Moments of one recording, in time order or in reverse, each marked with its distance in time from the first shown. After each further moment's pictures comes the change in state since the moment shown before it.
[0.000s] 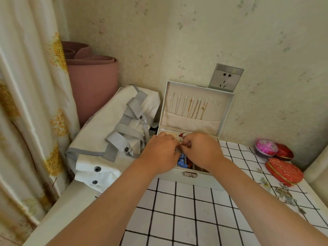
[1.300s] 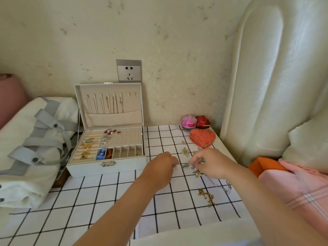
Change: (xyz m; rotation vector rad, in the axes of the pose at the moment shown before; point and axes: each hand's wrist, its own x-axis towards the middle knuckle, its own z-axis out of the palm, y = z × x) left_hand 0.009 0.211 0.109 -0.120 -0.239 0.185; right_hand -0.194 0.221 -0.071 0.324 -0.260 0.304
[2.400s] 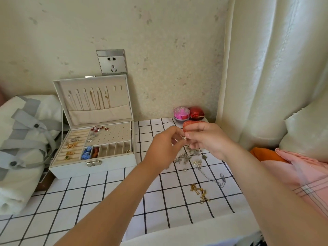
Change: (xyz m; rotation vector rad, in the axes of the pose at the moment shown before) left_hand 0.041 0.042 -0.016 -0.575 0.260 -0.020; right_hand 0.020 -0.005 -0.029 1.013 0.157 0.096
